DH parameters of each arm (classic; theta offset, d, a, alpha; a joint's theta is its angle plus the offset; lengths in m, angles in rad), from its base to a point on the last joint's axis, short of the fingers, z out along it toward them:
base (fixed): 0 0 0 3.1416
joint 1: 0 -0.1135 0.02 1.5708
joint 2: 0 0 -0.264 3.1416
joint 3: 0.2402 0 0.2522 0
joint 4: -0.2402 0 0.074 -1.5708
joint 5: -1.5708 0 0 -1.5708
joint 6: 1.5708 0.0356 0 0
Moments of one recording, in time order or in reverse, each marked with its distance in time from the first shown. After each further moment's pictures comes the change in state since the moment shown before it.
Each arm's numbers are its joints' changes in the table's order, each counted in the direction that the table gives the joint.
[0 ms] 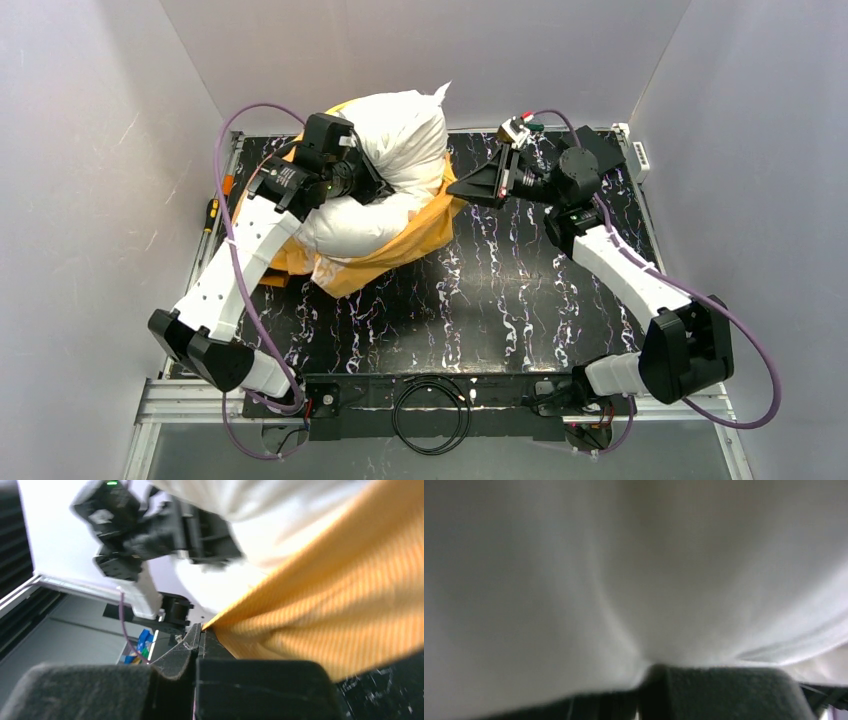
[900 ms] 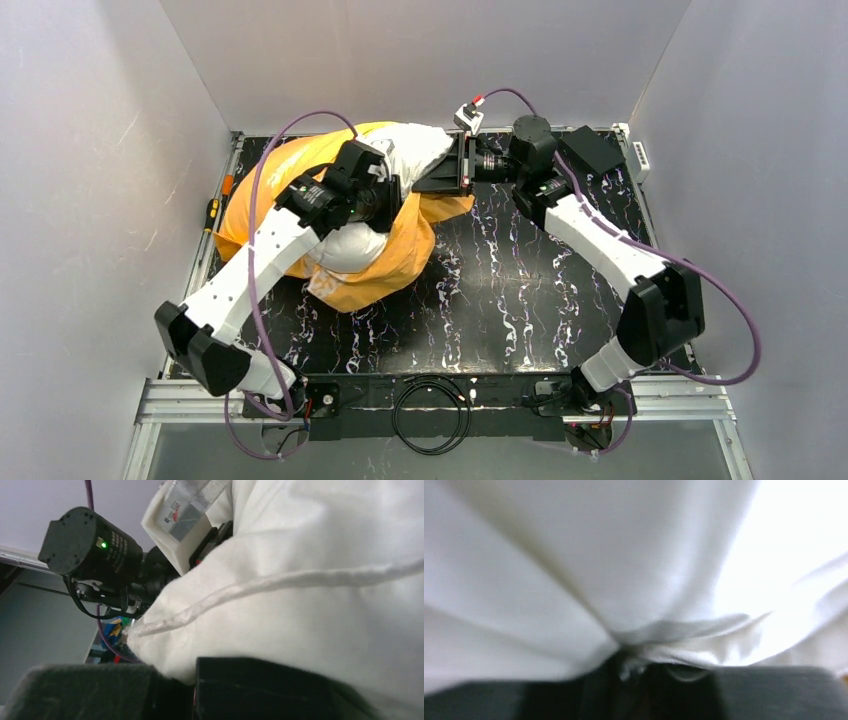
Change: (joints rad) left arm 0.148 0.000 -0.161 0.053 0.021 0.352; right arm -0.116 0.256 0.330 -0.174 0.048 -0.159
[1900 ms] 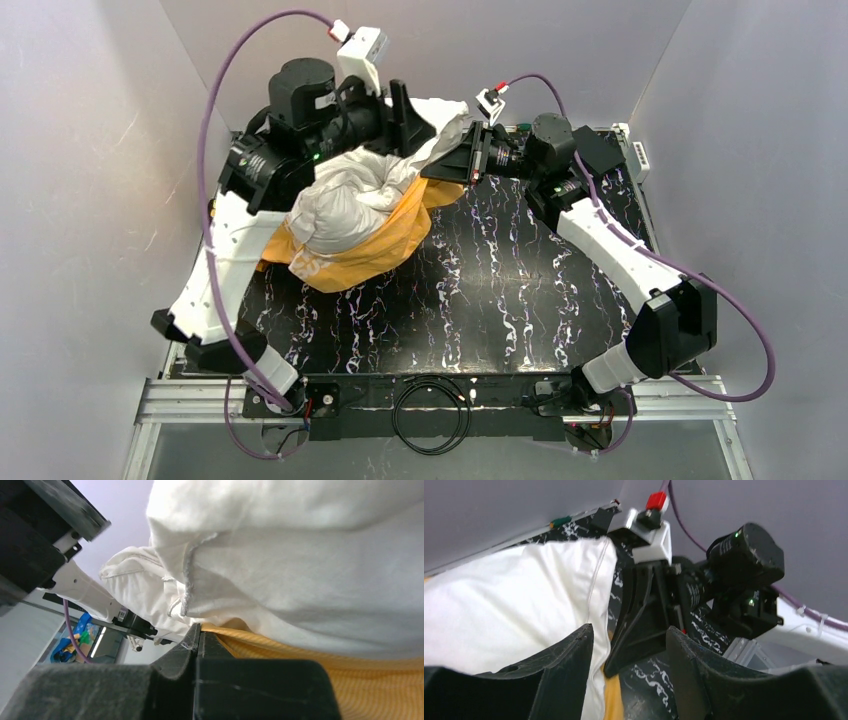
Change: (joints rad) left arm -0.009 0.084 0.677 0.016 -0.160 0.261; right arm 0.016 -0.108 -0.015 -0.017 -0.100 -0.161
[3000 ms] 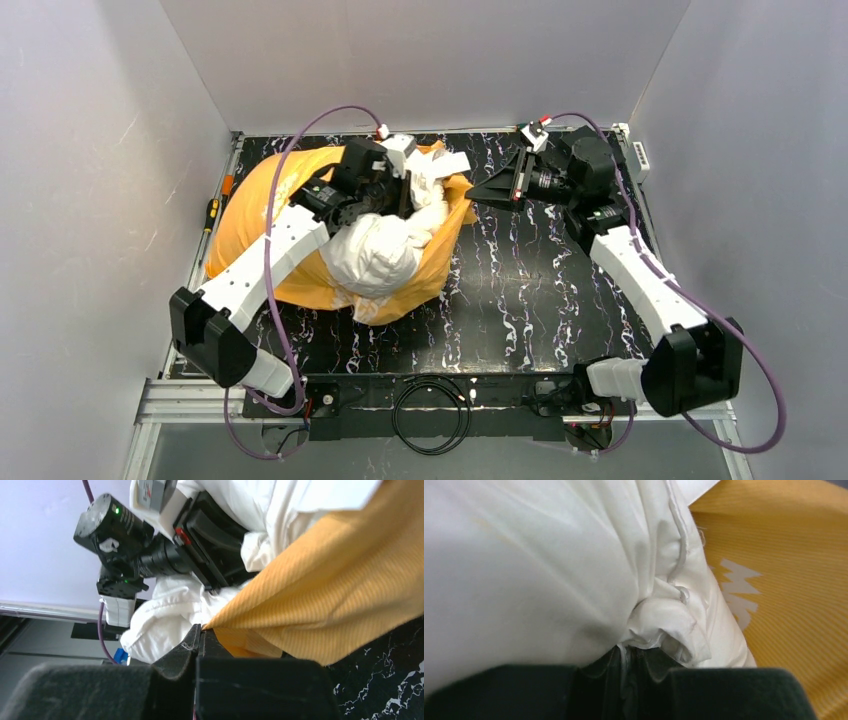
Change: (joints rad) left arm -0.071 -0.065 -0.777 0.225 -0.005 0.061; right arm 0.208 -0.245 -0.251 -0.223 0.051 0.061
